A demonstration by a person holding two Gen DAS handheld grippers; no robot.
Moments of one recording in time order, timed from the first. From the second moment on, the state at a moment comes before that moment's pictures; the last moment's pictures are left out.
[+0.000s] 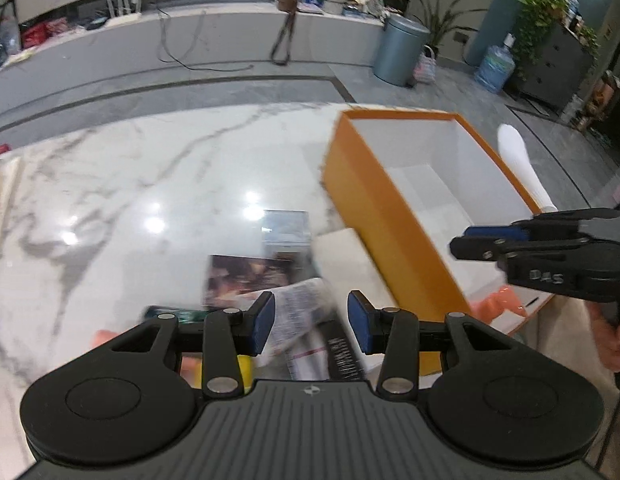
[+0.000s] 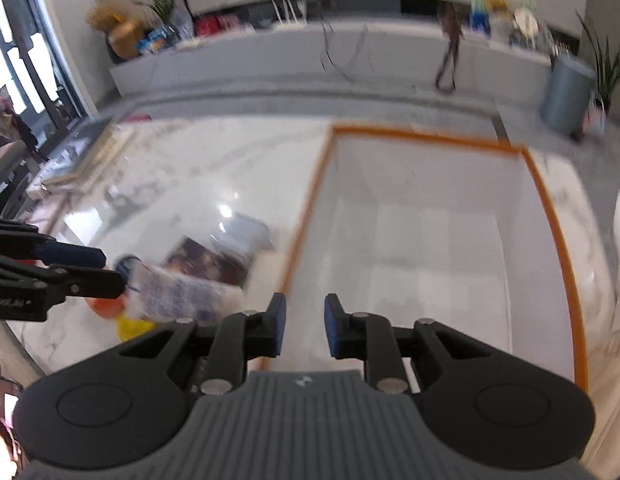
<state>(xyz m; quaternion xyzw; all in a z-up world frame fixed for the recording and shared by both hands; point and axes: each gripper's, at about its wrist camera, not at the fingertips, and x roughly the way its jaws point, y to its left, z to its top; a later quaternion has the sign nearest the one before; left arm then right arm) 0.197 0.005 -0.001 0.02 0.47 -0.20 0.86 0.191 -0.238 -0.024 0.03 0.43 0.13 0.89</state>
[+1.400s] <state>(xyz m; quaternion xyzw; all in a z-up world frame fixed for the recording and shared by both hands) 0.207 0.081 -0.100 0.40 0.42 -0.38 0.72 0.220 -0.035 -0.141 -0.01 0.53 0.25 0.81</state>
